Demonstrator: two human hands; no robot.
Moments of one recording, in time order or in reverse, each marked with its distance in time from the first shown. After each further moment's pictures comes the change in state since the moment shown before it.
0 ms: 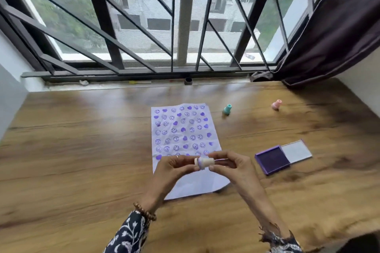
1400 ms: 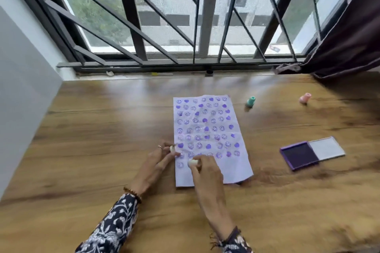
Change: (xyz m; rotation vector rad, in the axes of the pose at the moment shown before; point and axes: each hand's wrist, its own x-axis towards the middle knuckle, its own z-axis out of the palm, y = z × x) left_hand -0.014 -0.053 -0.093 0.381 0.115 0.091; right_hand -0.012 0.042 0.127 -0.603 0.150 0.012
